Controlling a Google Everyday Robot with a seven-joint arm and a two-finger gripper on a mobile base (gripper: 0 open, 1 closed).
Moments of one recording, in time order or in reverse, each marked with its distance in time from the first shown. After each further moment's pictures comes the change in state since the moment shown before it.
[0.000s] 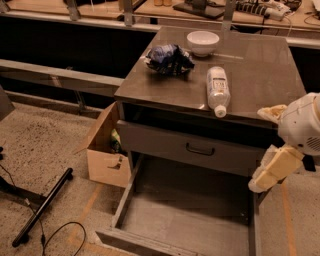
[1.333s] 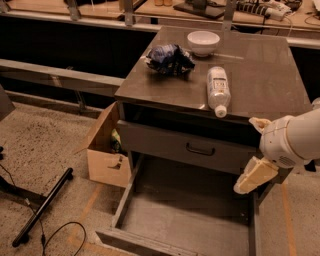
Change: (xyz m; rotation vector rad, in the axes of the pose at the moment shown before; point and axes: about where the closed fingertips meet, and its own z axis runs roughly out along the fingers) arm 0.026 -0.023 0.065 0.135 -0.002 -0.030
